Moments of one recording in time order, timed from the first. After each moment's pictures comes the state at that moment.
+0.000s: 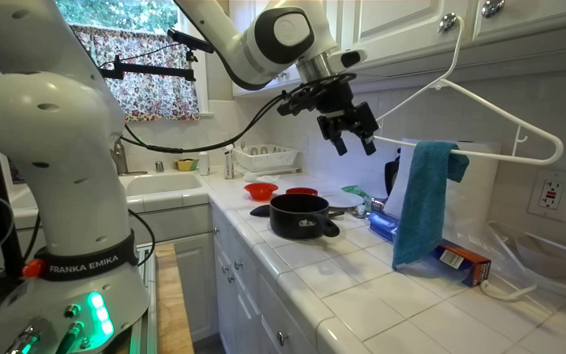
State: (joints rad) arm -0.15 -0.35 0.05 -2.65 -0.27 2.77 0.14
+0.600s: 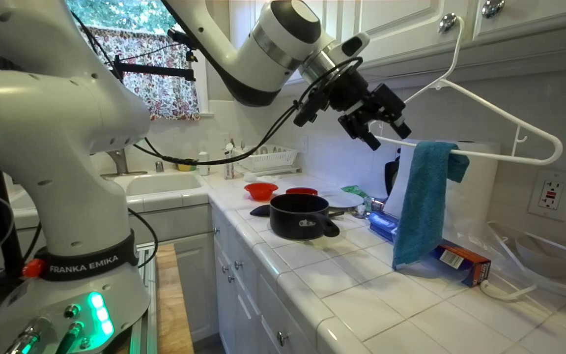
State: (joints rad) arm -0.70 -0.36 0.45 -2.63 -0.87 2.99 0.69
